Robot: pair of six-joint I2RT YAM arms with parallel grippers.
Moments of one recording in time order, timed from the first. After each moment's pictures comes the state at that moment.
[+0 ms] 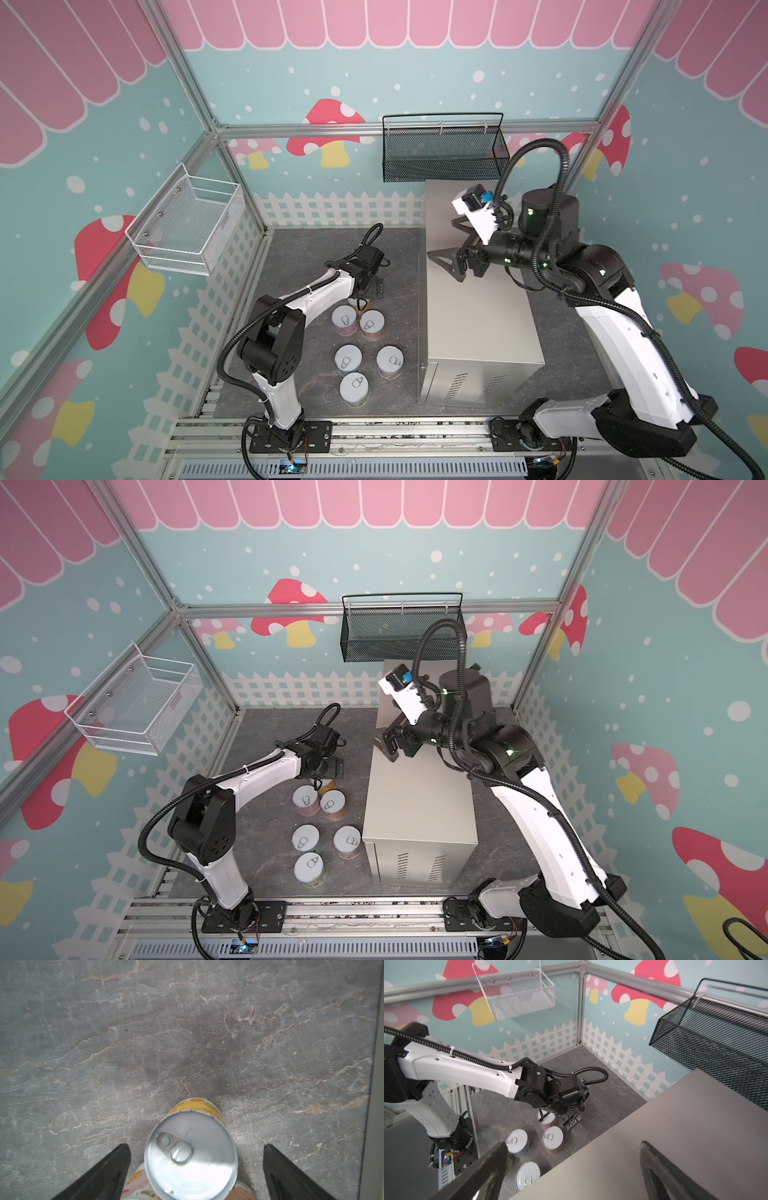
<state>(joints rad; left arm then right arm) -0.47 1.83 1.34 -0.69 -0.27 -0.48 0.64 1.37 1.92 -0.95 -0.31 -0.18</state>
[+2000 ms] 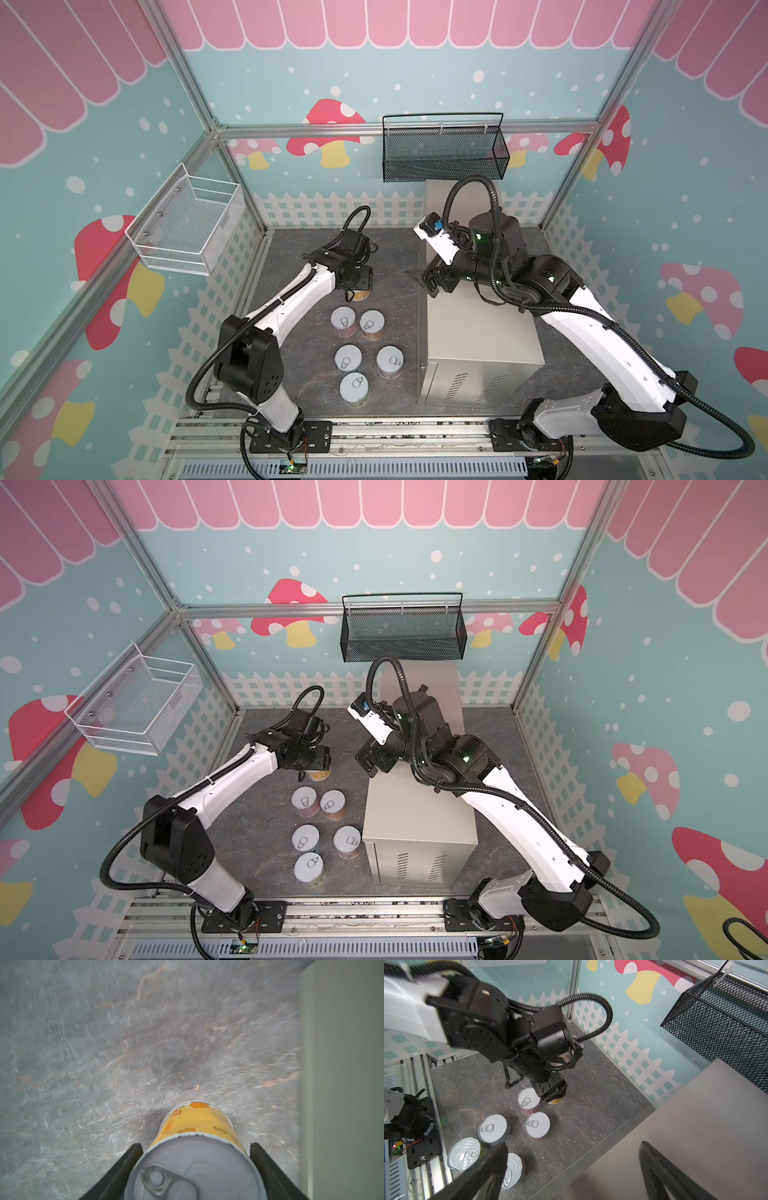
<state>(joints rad) -0.42 1.62 1.45 -0.87 -0.11 -0.33 0.79 1.34 1.70 -0.81 -0.05 -0.25</state>
